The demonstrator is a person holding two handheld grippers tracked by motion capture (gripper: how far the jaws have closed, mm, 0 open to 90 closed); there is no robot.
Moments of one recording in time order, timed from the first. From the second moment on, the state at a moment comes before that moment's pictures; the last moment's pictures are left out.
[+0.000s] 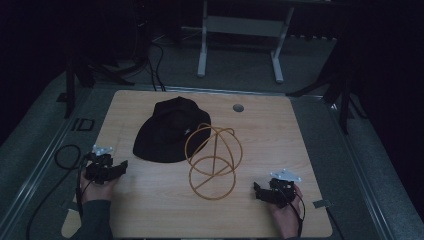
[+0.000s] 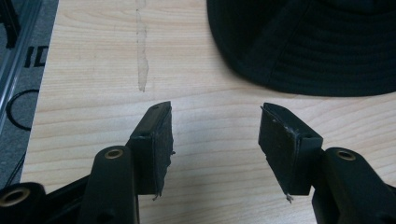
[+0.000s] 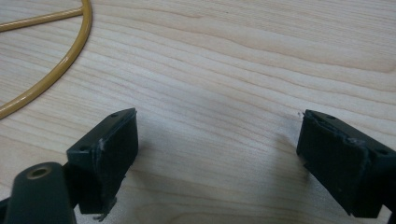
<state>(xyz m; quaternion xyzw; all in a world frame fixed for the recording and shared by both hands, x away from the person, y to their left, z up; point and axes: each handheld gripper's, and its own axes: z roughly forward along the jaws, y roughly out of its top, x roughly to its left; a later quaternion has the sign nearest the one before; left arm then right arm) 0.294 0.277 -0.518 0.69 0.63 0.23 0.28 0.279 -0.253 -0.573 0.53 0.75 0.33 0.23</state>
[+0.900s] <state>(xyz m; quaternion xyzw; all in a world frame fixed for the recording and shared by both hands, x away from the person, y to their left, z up) 0.333 0.252 -0.469 0.71 0.61 0.21 0.28 0.279 -0.253 -0.573 0.53 0.75 0.33 0.23</state>
